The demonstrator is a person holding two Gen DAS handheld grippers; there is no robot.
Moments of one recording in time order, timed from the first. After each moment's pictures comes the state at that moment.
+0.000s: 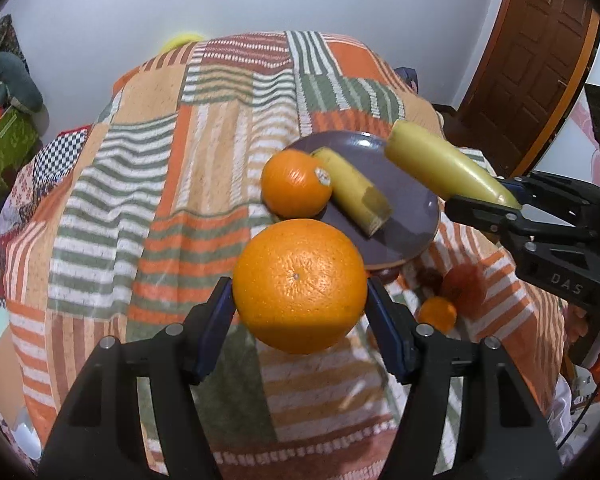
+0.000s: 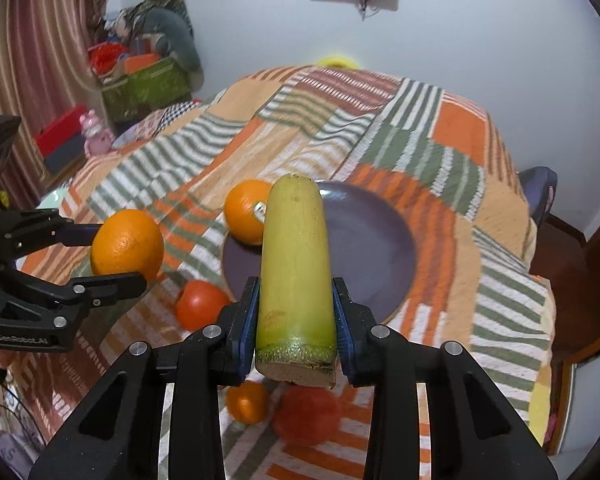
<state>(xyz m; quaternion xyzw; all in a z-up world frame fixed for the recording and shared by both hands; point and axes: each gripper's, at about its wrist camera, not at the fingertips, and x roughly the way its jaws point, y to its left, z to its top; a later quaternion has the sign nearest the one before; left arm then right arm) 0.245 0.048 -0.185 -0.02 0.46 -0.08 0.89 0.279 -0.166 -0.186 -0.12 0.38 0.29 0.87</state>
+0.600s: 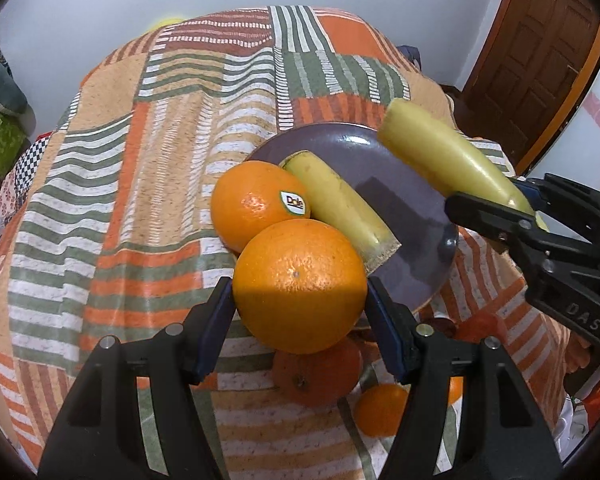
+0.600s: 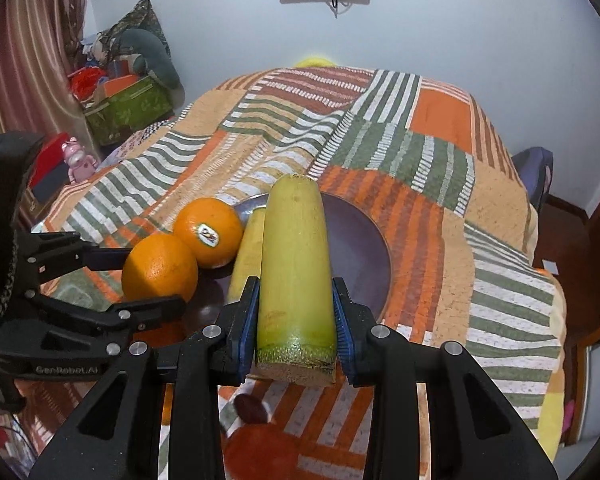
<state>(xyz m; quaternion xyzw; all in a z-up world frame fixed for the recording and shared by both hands) 0.312 0.013 -0.216 0.00 0.49 -0.08 0.87 0.319 -0.180 -0.212 -0.08 0.39 0.28 0.88</state>
